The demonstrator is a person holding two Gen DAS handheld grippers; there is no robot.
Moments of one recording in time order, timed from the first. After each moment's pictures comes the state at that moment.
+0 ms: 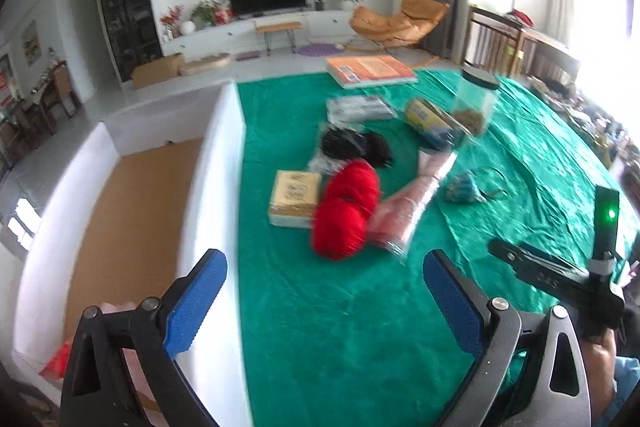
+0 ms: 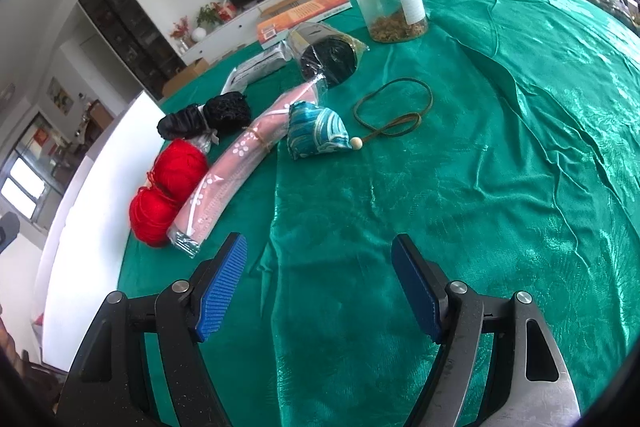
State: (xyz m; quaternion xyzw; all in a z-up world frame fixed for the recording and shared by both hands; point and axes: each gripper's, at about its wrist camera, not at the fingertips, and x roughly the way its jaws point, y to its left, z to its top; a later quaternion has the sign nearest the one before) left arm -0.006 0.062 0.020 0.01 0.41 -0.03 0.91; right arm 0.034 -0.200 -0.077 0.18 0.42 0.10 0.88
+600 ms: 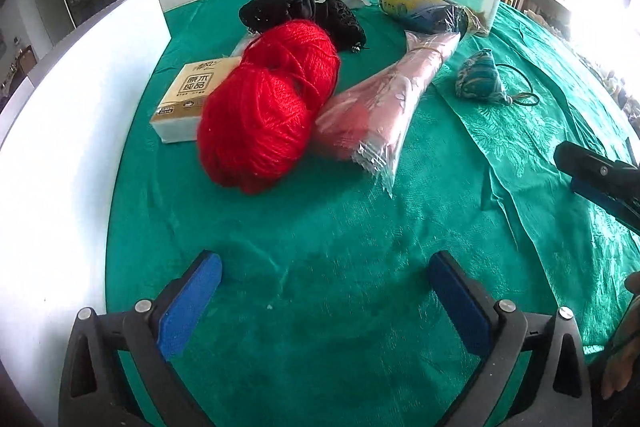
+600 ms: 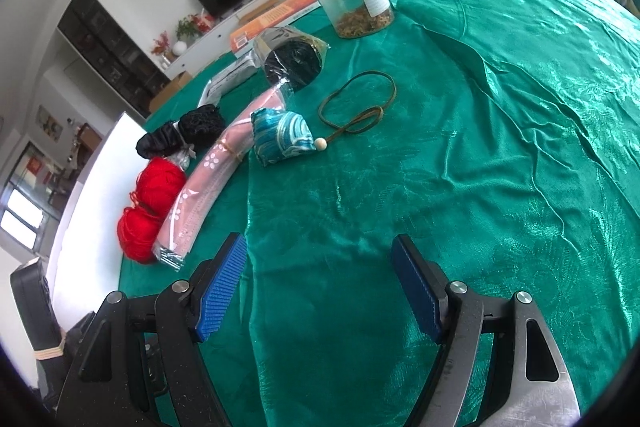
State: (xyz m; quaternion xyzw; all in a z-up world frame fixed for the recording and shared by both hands) left arm 0.046 0.024 -0.105 0.02 0.49 -0.04 0.87; right arm 0.035 -0.216 -0.082 0.21 0.43 0.07 0.88
